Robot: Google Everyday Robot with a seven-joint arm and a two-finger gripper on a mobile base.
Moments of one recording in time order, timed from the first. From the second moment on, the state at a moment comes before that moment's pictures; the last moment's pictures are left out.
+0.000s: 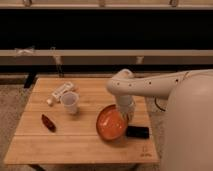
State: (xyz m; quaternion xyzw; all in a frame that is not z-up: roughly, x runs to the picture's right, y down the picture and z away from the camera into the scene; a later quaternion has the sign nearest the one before) arm 0.119 0.179 0.759 -0.22 0.37 0.62 0.65
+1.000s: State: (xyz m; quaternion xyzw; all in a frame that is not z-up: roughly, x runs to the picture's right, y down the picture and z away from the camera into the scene) arm 0.013 0.224 0.757 -0.30 0.37 0.54 0.69
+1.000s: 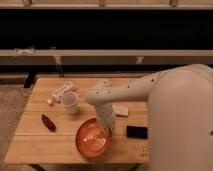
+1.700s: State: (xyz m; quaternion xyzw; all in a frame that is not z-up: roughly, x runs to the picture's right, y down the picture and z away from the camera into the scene) arm 0.056 0.148 0.820 -0.26 0.36 0.54 0.71
